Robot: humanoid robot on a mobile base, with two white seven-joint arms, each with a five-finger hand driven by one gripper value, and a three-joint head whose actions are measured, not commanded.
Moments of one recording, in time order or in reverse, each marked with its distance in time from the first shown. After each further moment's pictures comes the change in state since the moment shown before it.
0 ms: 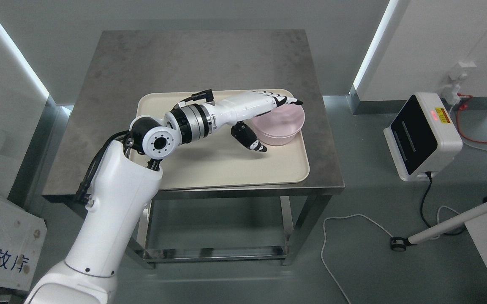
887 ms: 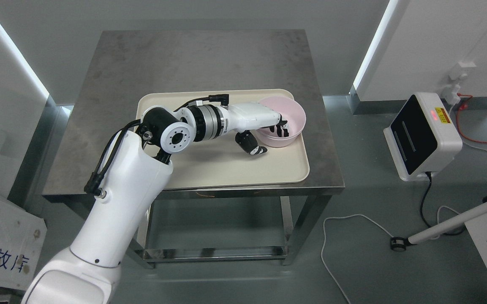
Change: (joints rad) left arm -0.064 -0.016 -0.075 0.024 -0.136 0.012 -0.110; right arm 0.000 0.000 0.000 0.000 0.048 0.004 0.000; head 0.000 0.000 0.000
